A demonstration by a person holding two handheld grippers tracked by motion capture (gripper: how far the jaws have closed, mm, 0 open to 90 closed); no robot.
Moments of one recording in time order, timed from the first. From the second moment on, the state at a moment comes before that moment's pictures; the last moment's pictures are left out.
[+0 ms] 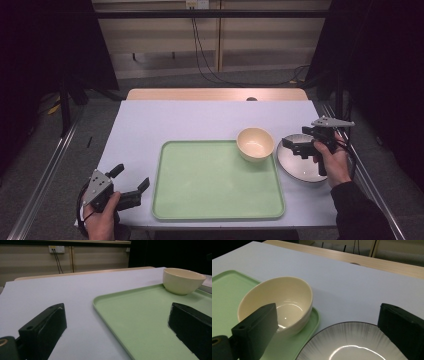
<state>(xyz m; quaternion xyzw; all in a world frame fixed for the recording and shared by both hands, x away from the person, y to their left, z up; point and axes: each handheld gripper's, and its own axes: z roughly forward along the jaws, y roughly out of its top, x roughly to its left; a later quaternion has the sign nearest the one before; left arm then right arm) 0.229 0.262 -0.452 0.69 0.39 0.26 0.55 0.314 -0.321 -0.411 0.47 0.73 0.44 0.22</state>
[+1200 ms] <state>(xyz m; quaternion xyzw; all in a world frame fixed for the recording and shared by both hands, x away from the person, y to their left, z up) 0.228 0.262 -0.451 0.67 0.40 0.27 0.56 0.229 -0.354 -0.422 0.49 0.70 0.46 0.24</state>
